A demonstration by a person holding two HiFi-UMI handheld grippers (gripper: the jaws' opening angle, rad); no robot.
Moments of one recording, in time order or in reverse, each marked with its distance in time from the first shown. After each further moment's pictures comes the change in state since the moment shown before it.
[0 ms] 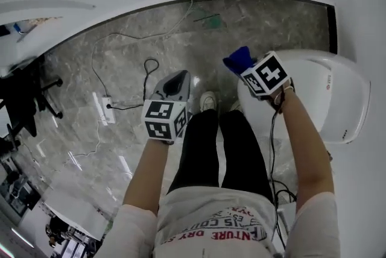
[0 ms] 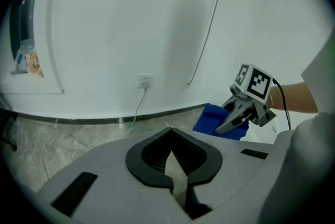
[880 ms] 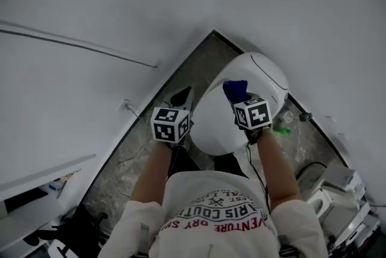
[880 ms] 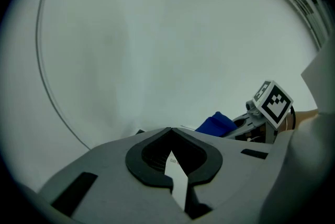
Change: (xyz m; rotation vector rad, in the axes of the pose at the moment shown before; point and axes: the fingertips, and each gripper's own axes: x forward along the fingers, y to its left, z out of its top) left arm -0.020 -0.457 0.250 0.619 -0.036 -0.590; right arm -0.412 -0.058 -0.231 0.861 -0.716 -0.564
